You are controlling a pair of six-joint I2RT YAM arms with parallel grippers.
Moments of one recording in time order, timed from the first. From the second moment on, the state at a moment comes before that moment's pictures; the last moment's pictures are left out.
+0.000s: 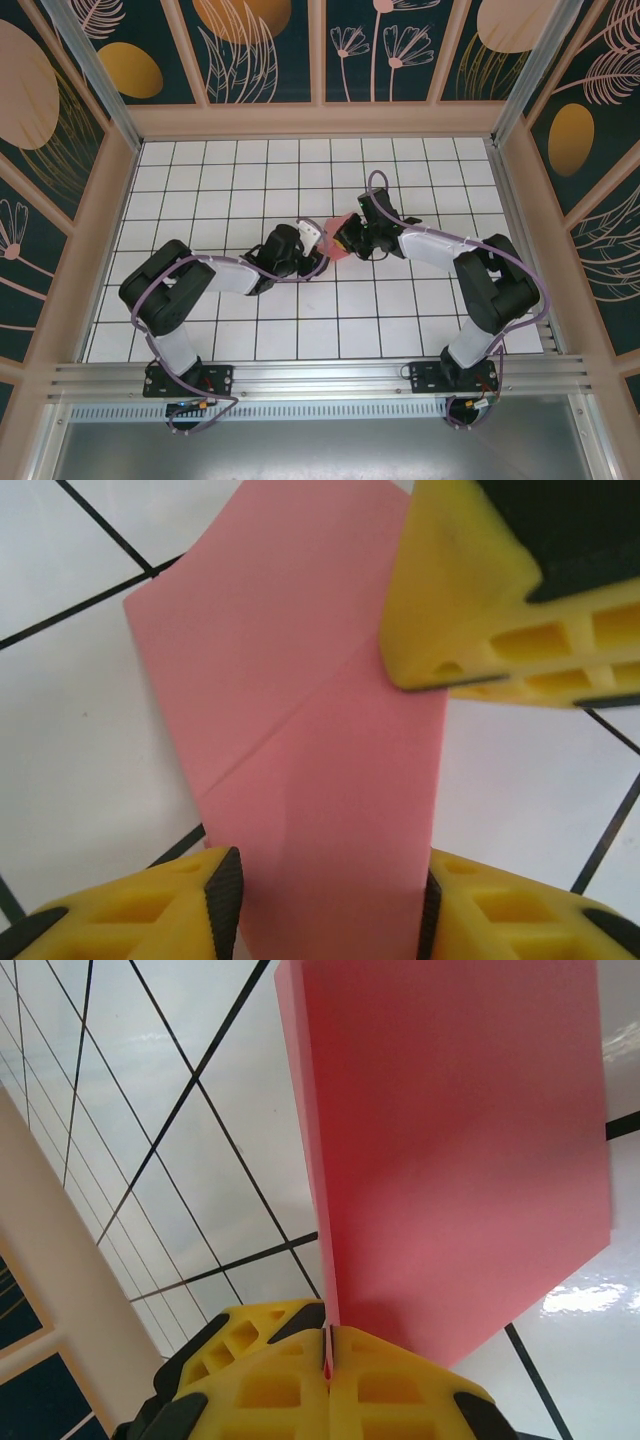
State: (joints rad) left arm -0.73 1.77 0.70 0.45 0.15 -0.12; right arm 0.56 1.67 0.94 -0.13 -0.37 1.28
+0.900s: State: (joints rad) left arm -0.73 1.83 0.71 0.50 0.27 -0.22; right arm 0.48 1.57 0.75 -0.01 -0.48 1.02
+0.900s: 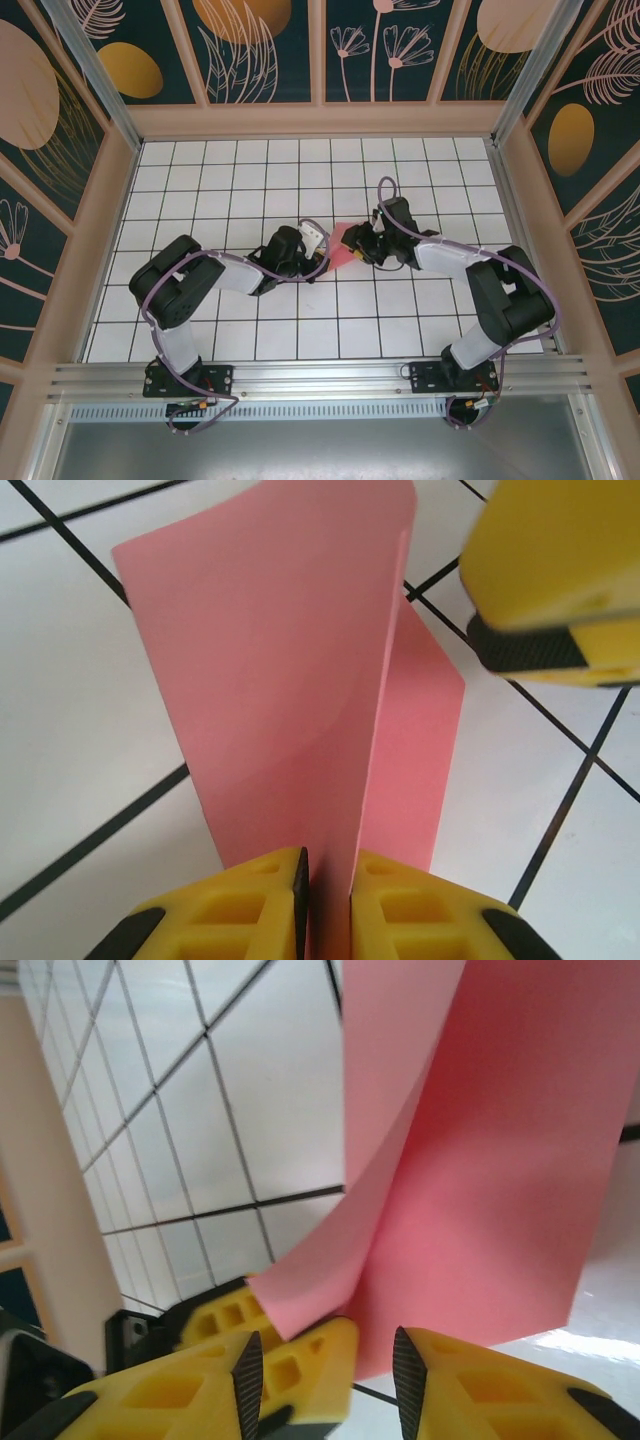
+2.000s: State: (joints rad) left arm -0.73 1.87 0.76 0.47 0.36 -0.46; right arm 0.46 1.74 0.78 0.06 -0.51 0.88
